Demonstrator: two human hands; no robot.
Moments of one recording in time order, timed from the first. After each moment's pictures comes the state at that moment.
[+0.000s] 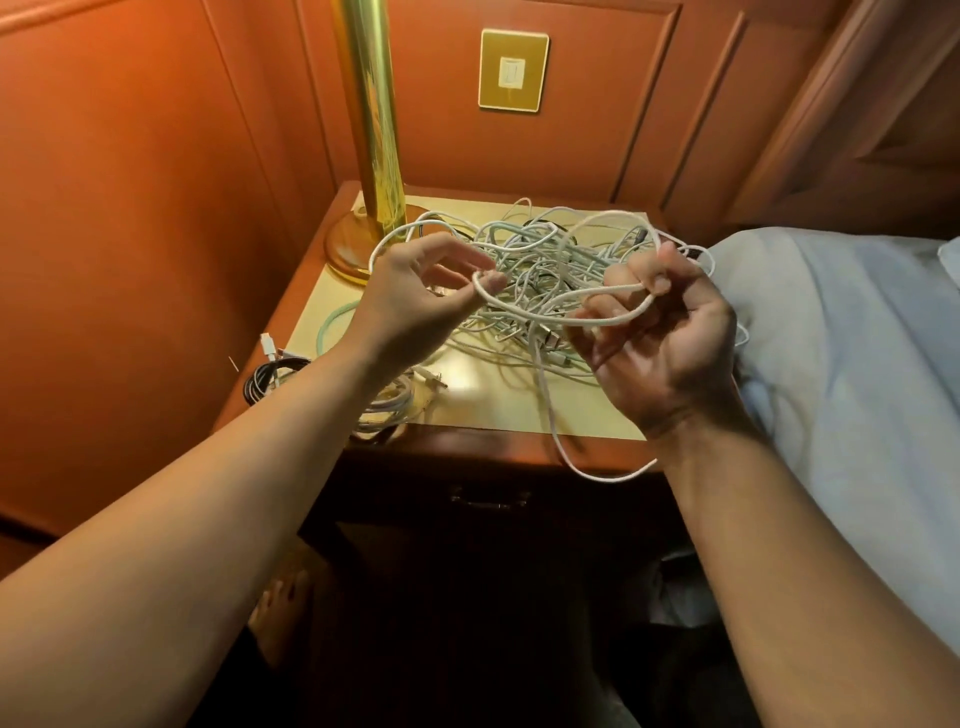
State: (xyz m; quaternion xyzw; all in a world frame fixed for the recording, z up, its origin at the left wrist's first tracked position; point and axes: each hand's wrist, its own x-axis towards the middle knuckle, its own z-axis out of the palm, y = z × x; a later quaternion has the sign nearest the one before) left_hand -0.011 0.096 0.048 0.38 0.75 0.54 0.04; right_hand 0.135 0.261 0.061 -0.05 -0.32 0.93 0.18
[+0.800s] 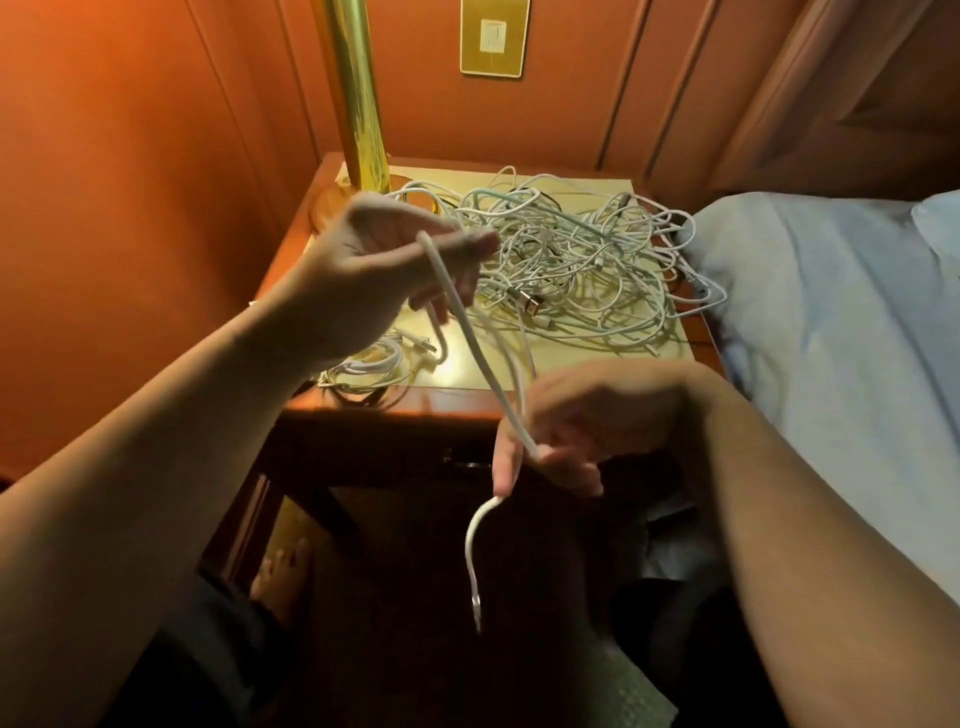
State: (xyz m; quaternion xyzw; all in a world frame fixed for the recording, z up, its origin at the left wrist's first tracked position) left_hand 0.020 0.051 0.076 0.45 0.72 0.48 0.21; right_hand 0.170 0.246 0.055 0.02 -0.63 0.64 -0.44
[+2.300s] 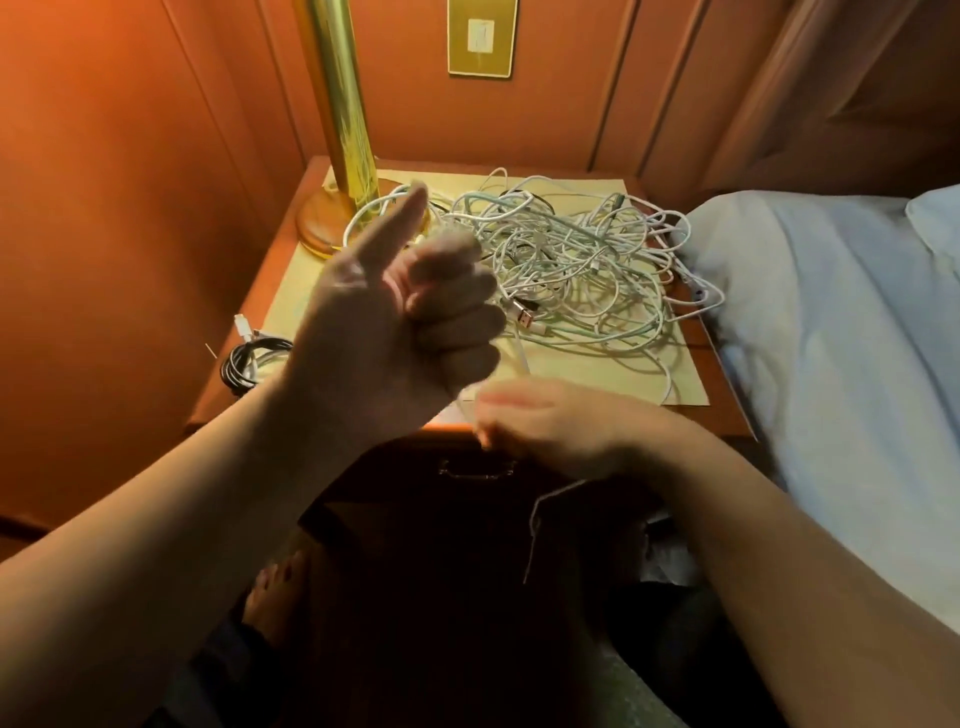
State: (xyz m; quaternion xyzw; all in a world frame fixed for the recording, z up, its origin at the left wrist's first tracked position) left_hand 0.065 0.064 0.092 0.21 0.23 0.76 0.58; right_hand 0.166 0.213 0.050 -0.02 -0.90 0.40 -0.16
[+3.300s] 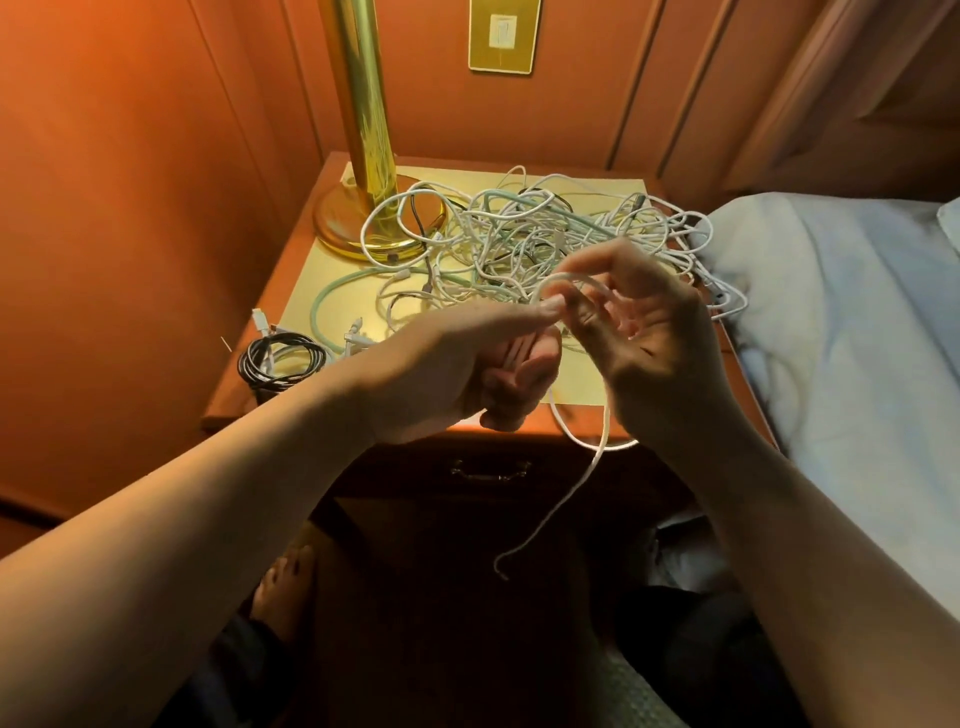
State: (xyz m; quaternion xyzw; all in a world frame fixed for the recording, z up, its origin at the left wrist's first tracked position) left_hand 0.063 0.073 0.070 0.39 0.47 0.58 0.54; right_hand 0.176 0.225 0.067 -0.01 -0.84 0.45 0.29
